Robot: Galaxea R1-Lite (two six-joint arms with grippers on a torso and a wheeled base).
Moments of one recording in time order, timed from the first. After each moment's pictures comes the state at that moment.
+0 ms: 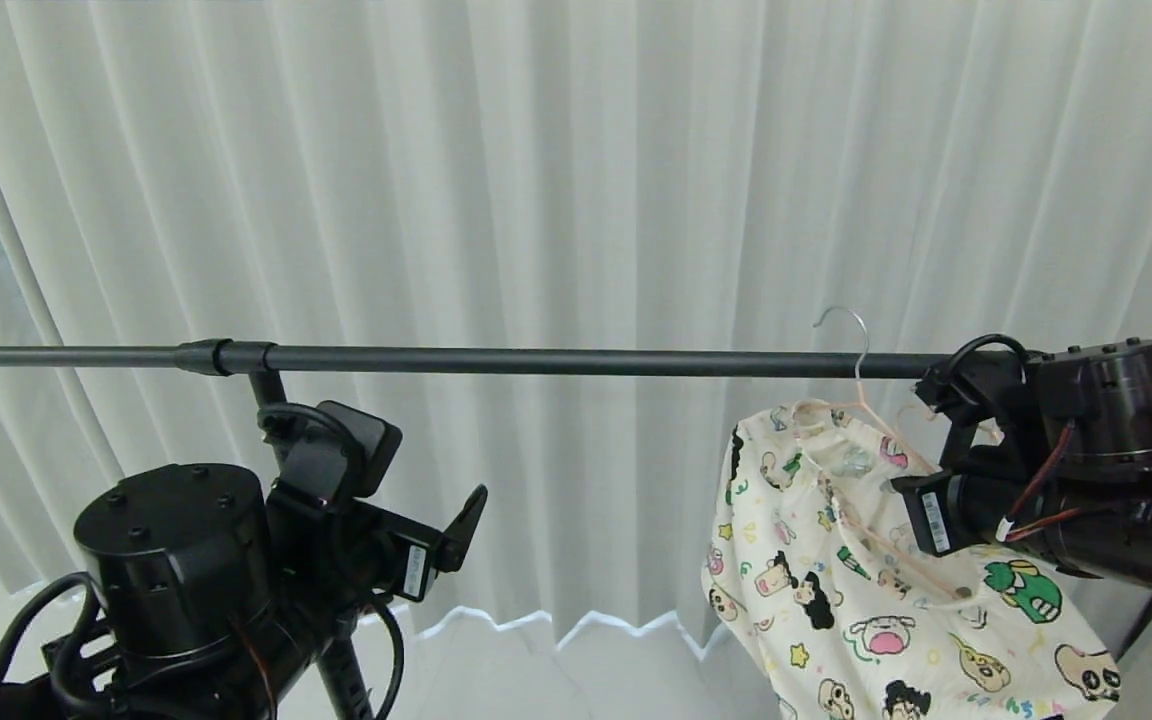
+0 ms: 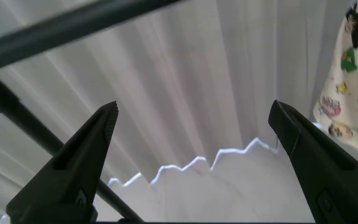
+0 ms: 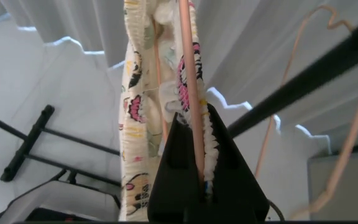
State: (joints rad) left arm -0.59 1.59 -0.31 -1.07 0.38 0.23; right arm 0.50 1.54 -0.74 -0.24 -0.21 0.02
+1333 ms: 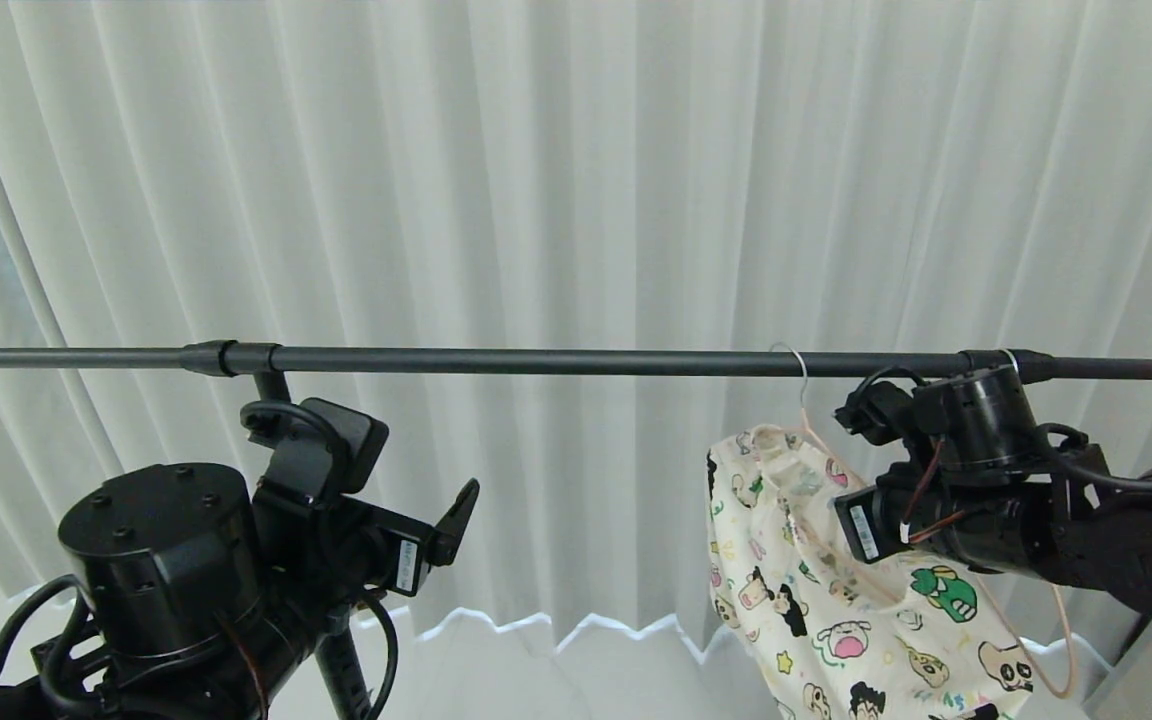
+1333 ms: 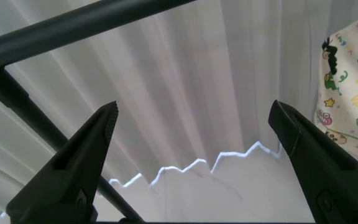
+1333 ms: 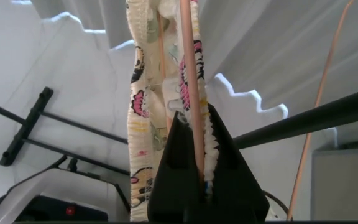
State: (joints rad) left arm -0.57 1.59 -0.31 -1.10 0.38 0.22; right arm 0.52 1.74 -0.80 -0.27 -0.21 0.03
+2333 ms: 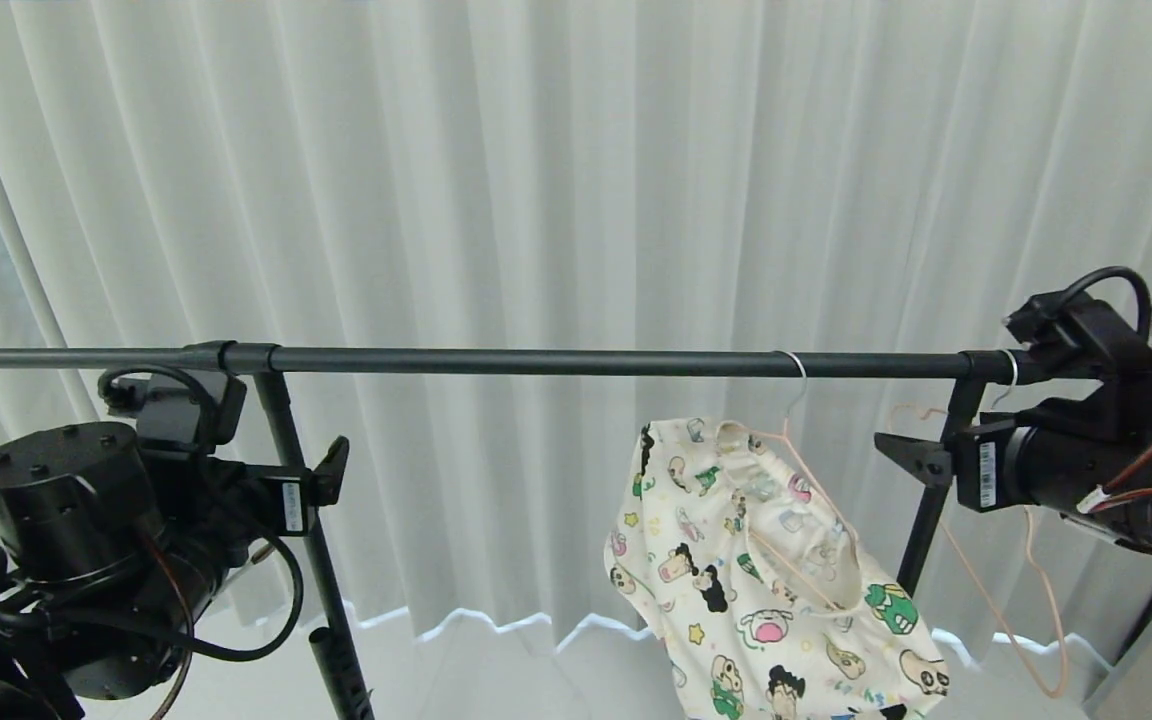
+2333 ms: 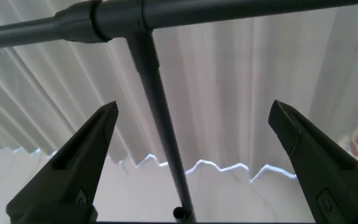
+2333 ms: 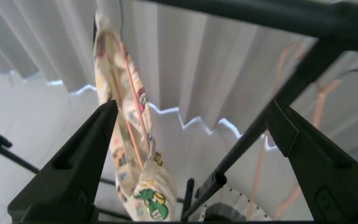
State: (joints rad) left arm -0.22 1.60 -0.29 -1.15 0.37 0.19; right arm 0.49 1.39 -0.74 -0.27 -0.20 0.10
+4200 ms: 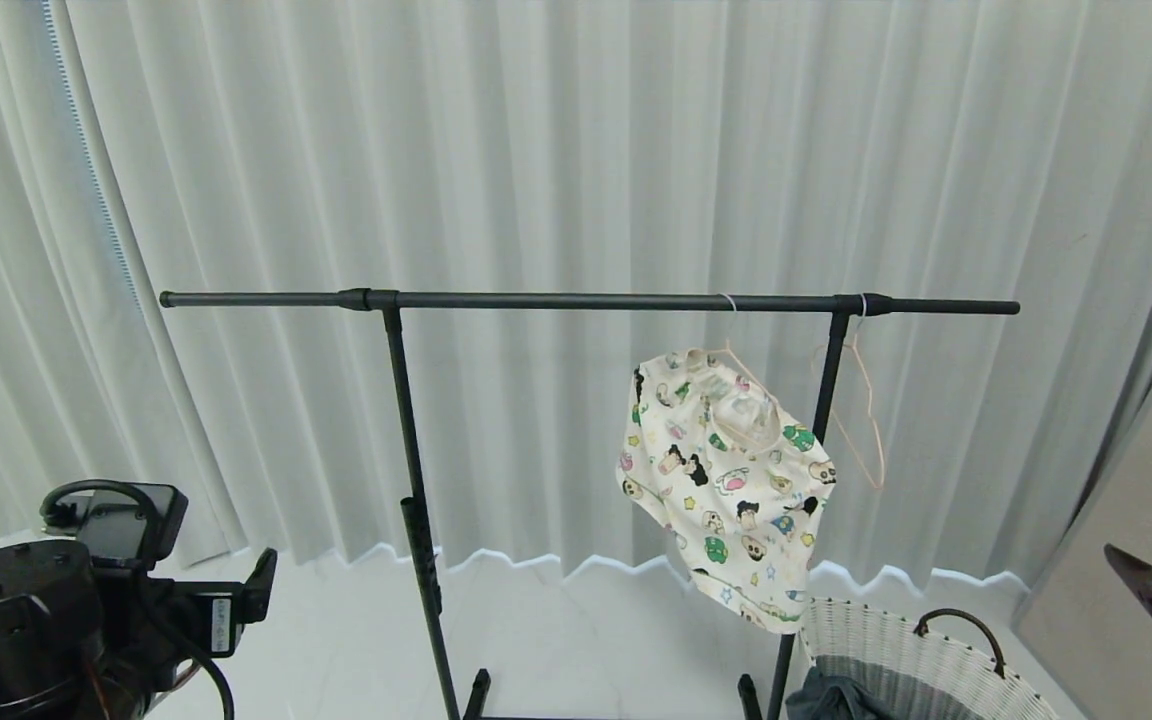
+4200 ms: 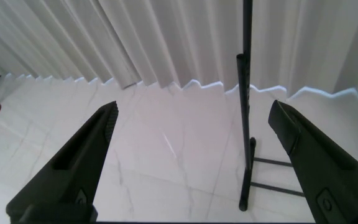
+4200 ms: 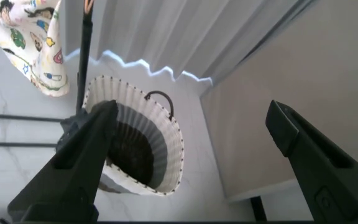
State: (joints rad) left arm -0.13 1.59 -0.01 -1.22 0.43 0.20; right arm 0.17 1.10 -0.39 -0.29 -0.36 -0.26
